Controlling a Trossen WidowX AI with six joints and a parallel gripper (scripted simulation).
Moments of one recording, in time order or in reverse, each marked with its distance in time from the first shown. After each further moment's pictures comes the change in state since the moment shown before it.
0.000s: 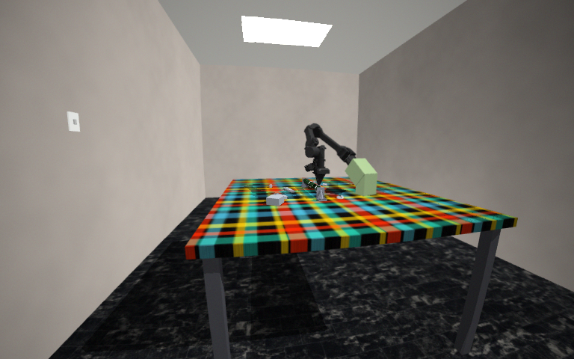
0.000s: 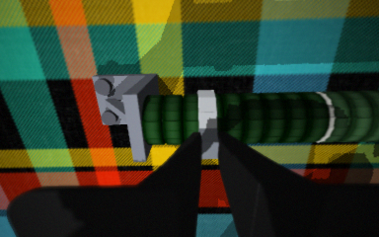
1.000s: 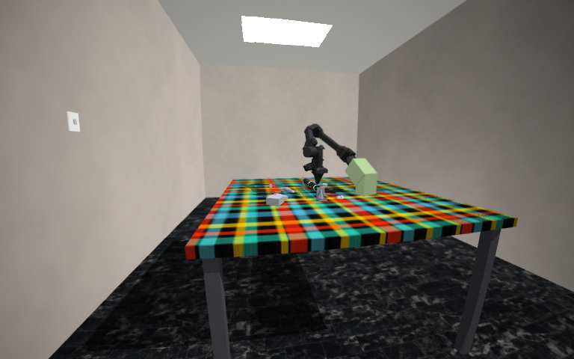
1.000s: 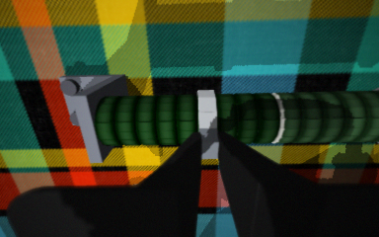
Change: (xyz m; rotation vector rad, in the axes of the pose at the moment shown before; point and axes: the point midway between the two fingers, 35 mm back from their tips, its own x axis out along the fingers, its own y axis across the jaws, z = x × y) arm 0.000 -0.028 0.000 0.000 0.001 0.001
